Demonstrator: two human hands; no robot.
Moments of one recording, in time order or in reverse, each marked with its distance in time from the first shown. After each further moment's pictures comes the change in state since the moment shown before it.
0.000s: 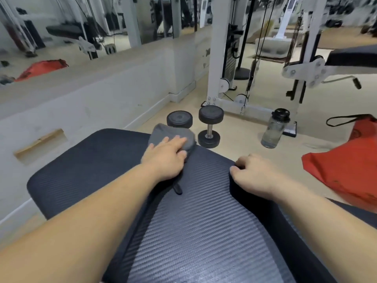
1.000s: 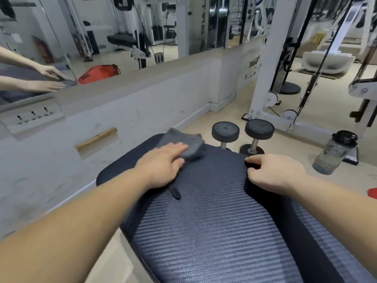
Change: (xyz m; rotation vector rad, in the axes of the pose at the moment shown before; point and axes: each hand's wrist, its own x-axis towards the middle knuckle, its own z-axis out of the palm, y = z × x) left_hand -0.027 -0.166 -0.047 0.048 0.067 -0.040; right_hand 0.049 -0.124 0.013 -0.200 -0.006 -0.151
